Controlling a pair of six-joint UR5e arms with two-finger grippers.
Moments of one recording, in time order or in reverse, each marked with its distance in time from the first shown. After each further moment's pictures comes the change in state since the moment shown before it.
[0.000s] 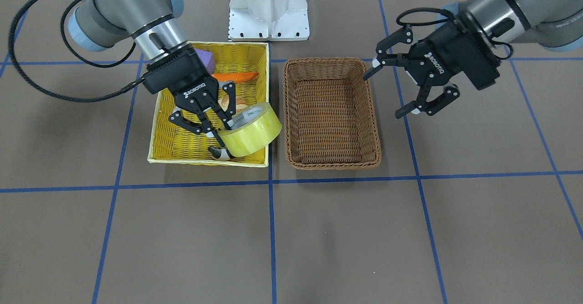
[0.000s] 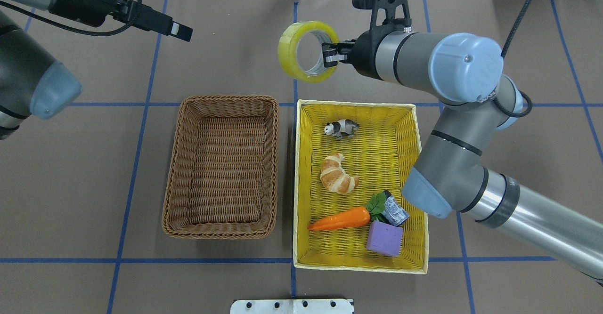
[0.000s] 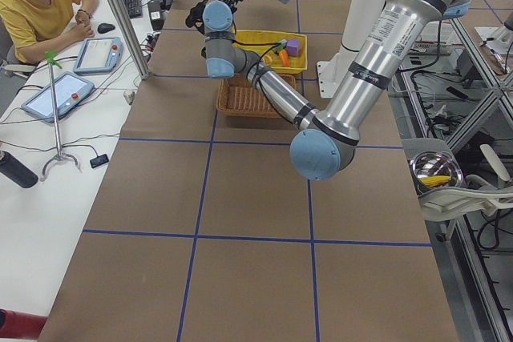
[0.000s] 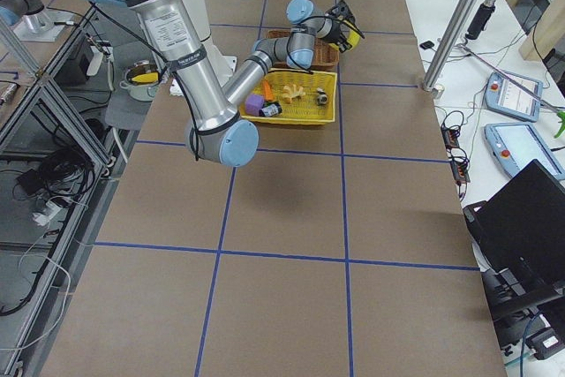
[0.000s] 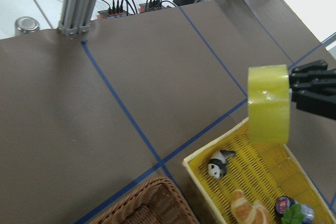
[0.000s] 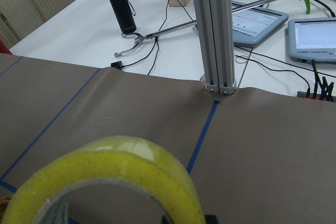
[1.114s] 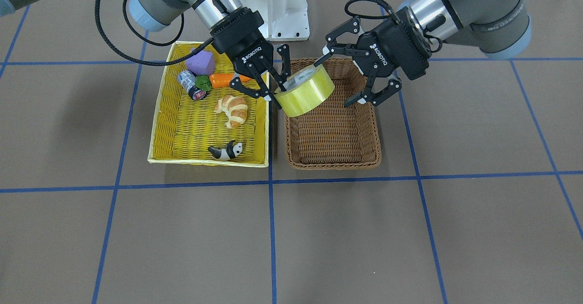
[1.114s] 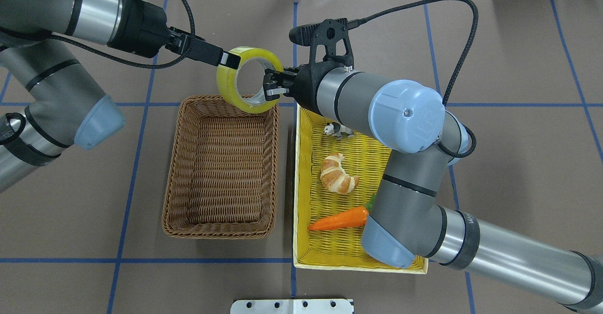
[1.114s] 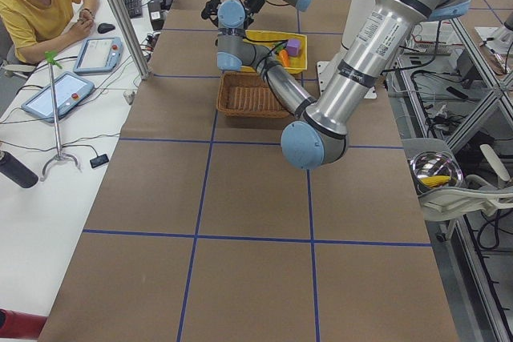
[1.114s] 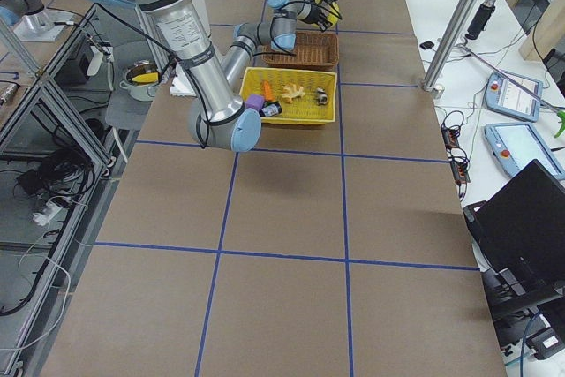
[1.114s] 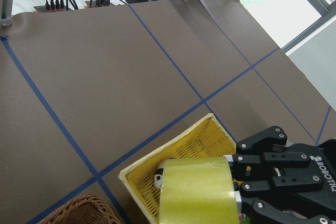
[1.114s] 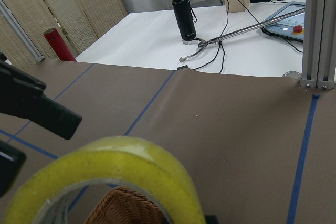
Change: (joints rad) left arm 0.124 -0.028 0.004 -0.057 0.093 -0.030; right arm -0.133 0.094 0.013 -0.009 -0.099 0.000
